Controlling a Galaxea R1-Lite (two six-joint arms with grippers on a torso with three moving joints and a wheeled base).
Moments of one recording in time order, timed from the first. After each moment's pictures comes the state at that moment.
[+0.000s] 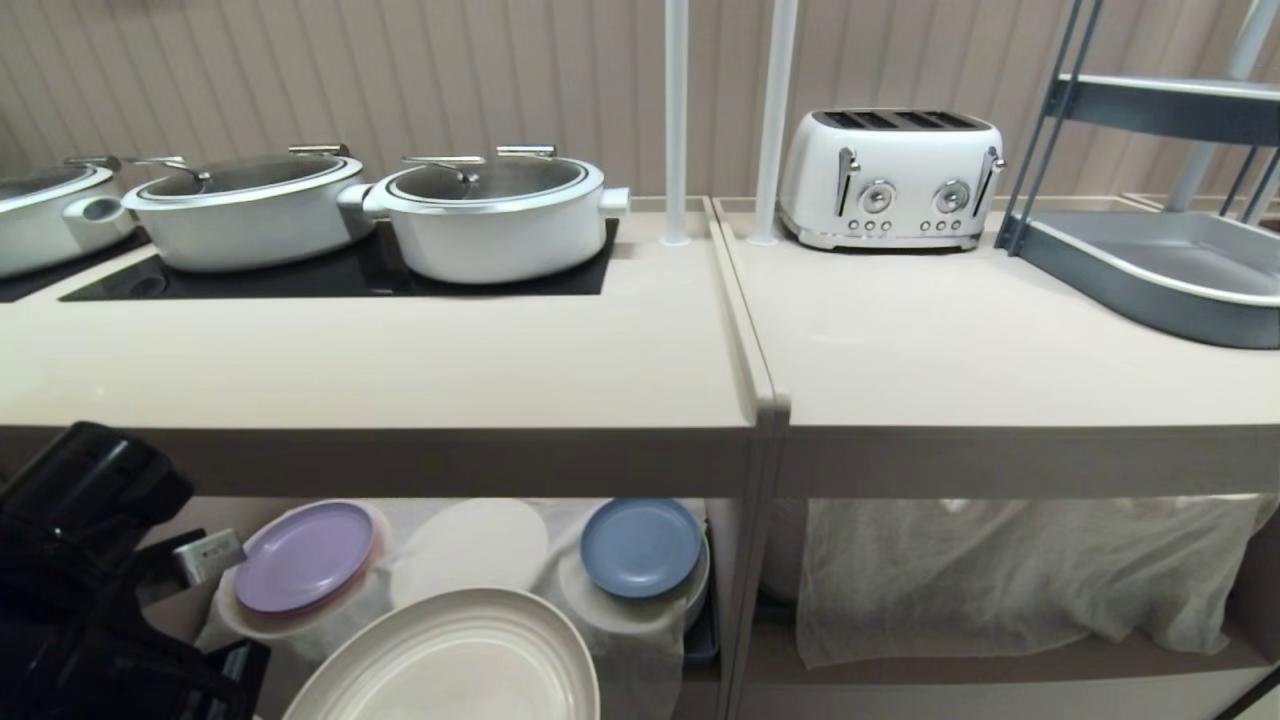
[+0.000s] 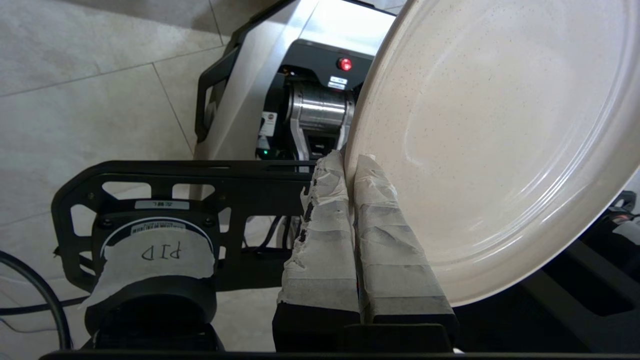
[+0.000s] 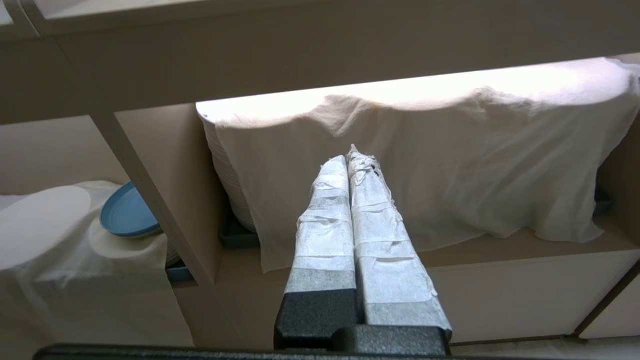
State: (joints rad) left arm -0.17 1.34 -0.77 0.76 -0.25 -0.45; right arm 0.00 0.00 0.00 -0.01 -0.06 0.10
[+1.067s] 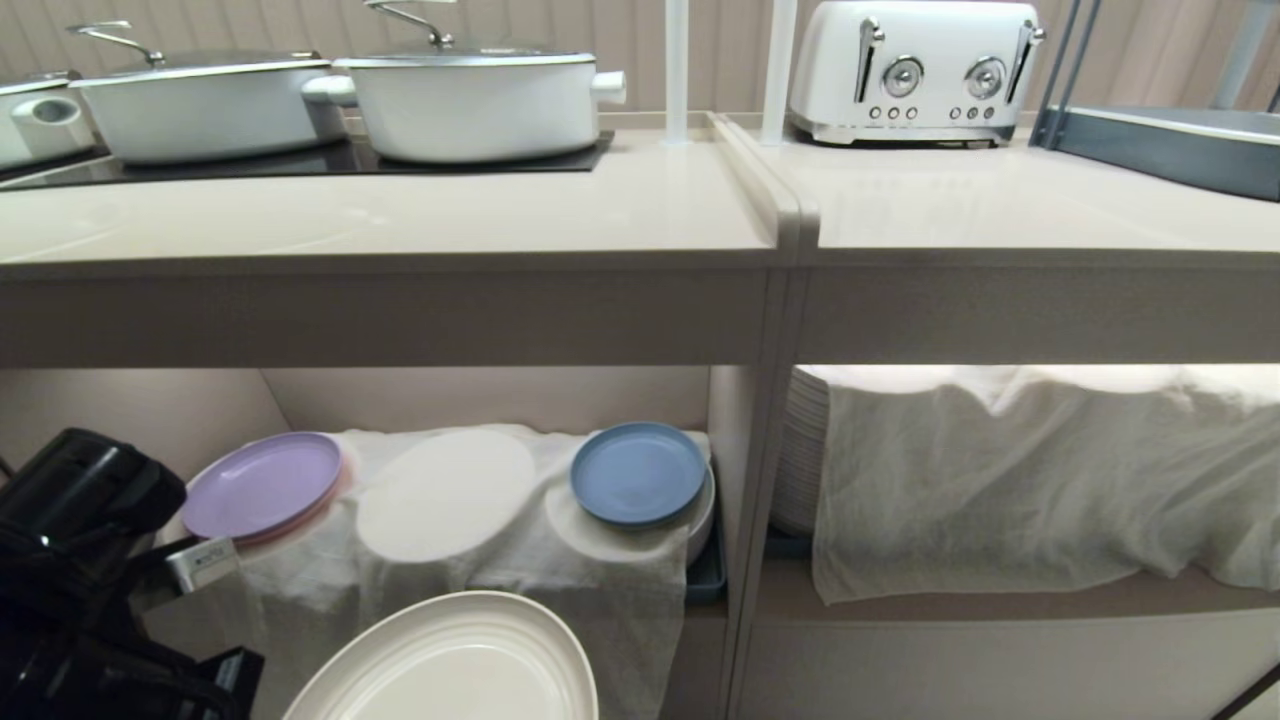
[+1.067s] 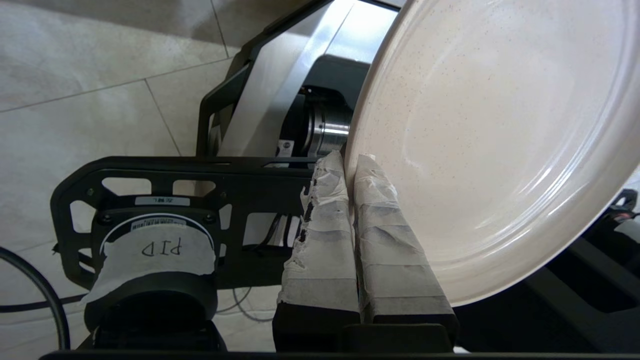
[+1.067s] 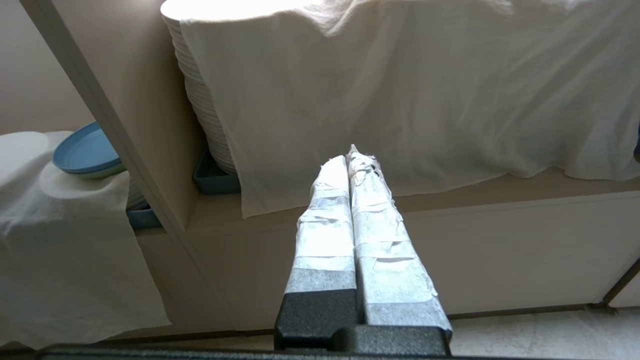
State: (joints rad) left arm -0.17 1.32 -0.76 0.76 -0.25 -0.46; right arm 0.00 0.00 0.00 -0.01 -0.06 0.10
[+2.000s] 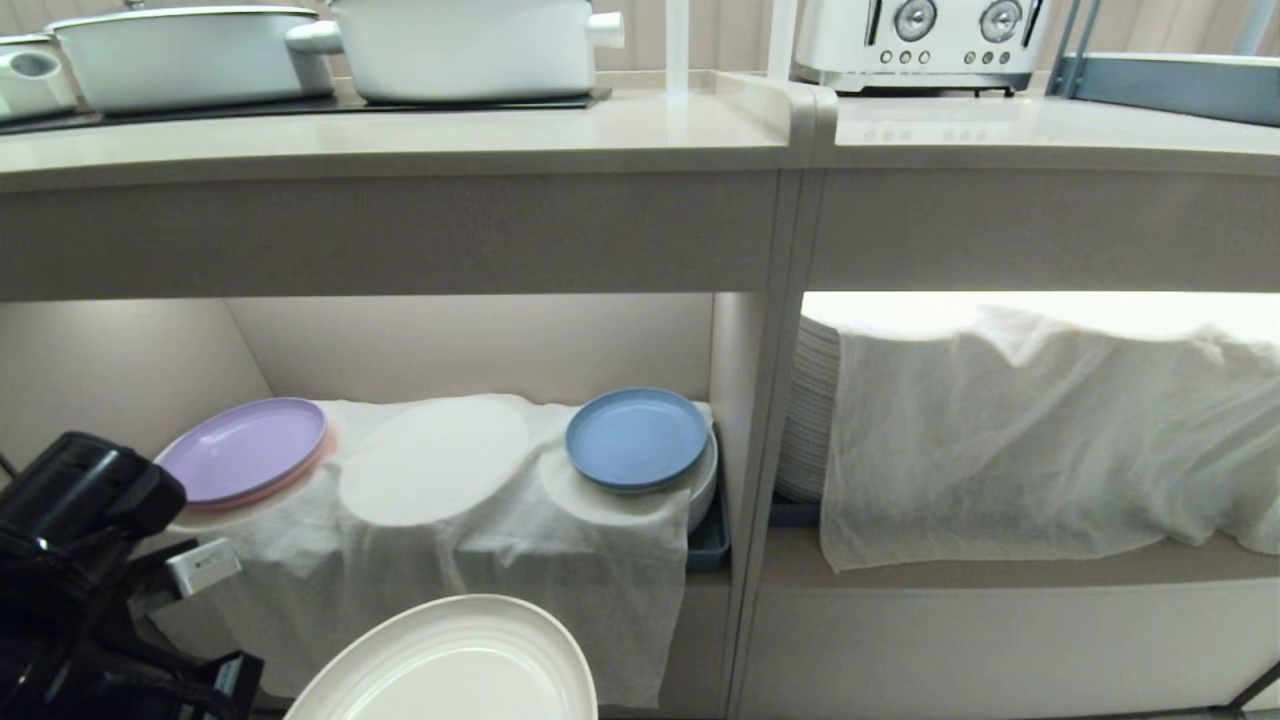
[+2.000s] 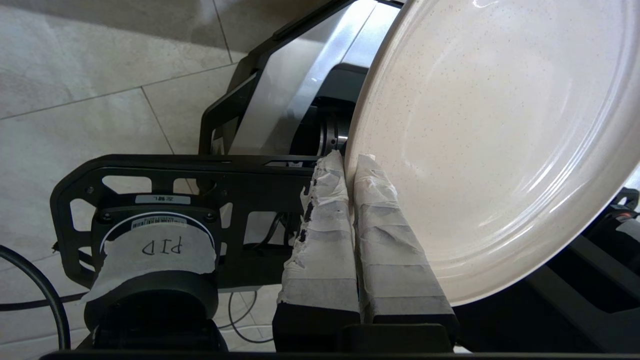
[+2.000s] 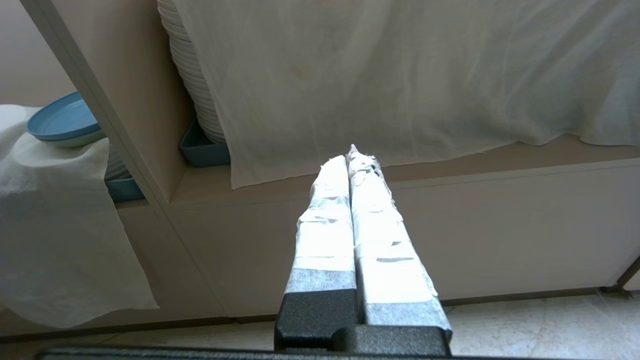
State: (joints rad) left arm -0.17 1.32 -0.75 0.76 -0.25 -0.46; right arm 0.00 0.00 0.00 -0.01 -0.06 0.10
